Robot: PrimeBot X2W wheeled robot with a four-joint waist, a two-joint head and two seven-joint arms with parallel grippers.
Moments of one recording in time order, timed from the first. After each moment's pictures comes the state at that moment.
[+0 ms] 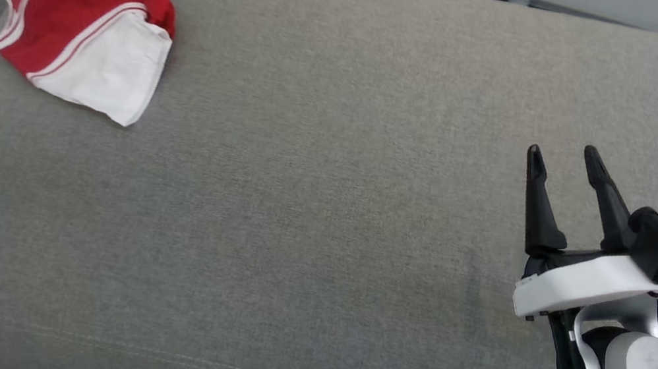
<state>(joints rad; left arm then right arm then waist) -0.94 0.72 -0.44 0.51 -0.90 0.07 0.33 -0.24 -0.05 0.06 -0.06 0.18 0.13 0.03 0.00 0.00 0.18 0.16</state>
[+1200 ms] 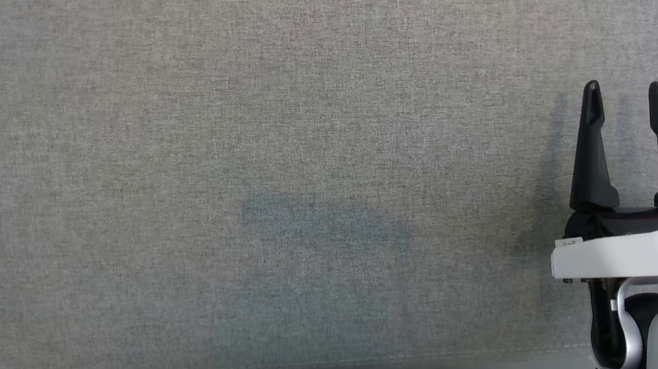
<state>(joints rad) -1.12 0.78 -0.43 0.72 -0.87 0.08 0.34 -0.31 -0.05 0.00 -0.19 0.17 0.13 0.02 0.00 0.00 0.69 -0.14</state>
